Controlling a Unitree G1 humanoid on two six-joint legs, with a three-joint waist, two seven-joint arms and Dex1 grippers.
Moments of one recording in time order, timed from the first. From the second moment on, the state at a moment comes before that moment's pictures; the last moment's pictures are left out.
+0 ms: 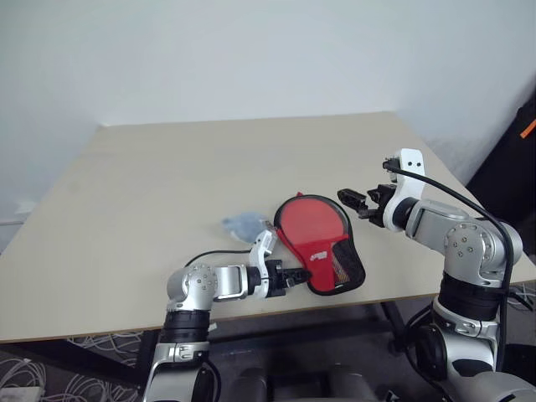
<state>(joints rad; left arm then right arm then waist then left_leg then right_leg) -0.38 0.09 0.11 0.08 -0.74 1.40 -0.40 -0.62 -0.21 -0.27 -0.32 0.45 1.38 0.19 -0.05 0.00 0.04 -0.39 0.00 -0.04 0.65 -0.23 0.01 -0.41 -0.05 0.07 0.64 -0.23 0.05</state>
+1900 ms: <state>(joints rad) -0.16 0.63 -0.17 -0.37 -0.89 1.27 -0.64 -0.67 -0.18 -0.19 -0.23 0.45 1.34 0.22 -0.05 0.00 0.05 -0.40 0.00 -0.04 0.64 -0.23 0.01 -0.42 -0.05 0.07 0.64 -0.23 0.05</state>
